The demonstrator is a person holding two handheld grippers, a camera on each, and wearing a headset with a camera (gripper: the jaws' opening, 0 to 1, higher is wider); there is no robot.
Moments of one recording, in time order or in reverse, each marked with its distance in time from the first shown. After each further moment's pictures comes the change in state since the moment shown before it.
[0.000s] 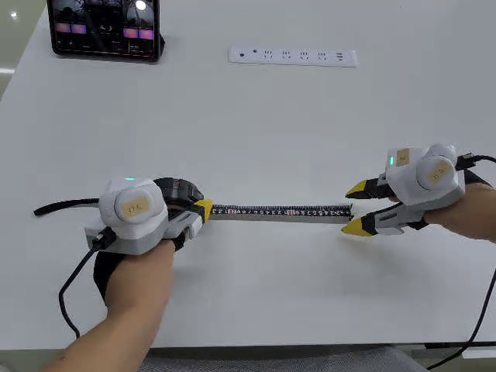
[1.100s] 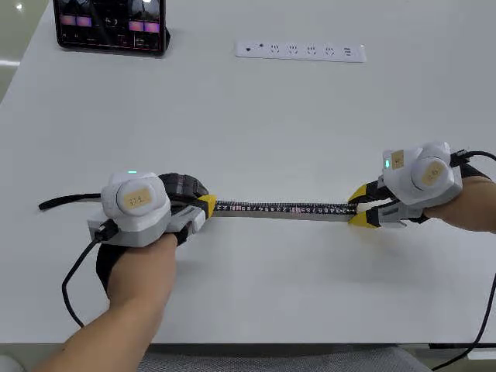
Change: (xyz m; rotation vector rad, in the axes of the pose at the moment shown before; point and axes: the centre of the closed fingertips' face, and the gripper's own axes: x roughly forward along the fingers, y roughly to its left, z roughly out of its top) left arm -0.002 -0.003 -0.001 -0.017 0.017 -0.012; right arm 0.010 -0.004 -0.012 -0.103 0.072 0.033
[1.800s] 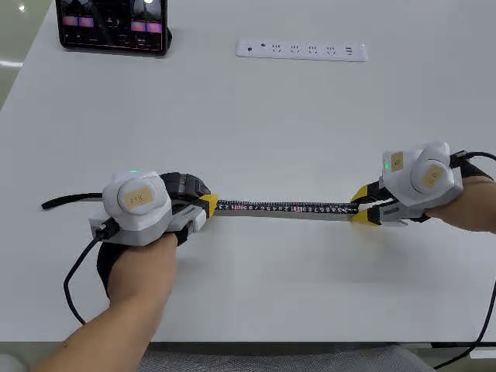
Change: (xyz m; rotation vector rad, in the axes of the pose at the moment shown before) left arm 0.001 0.001 -0.001 0.015 0.002 -0.012; right arm 0.001 -0.001 0.000 -0.031 0.021 -0.021
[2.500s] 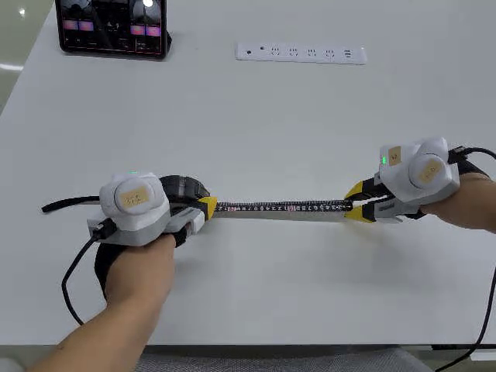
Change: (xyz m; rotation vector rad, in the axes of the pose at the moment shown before) left arm 0.000 0.001 -0.001 -0.028 0.016 -0.012; right arm 0.000 -0.004 0.020 0.007 -0.048 -0.001
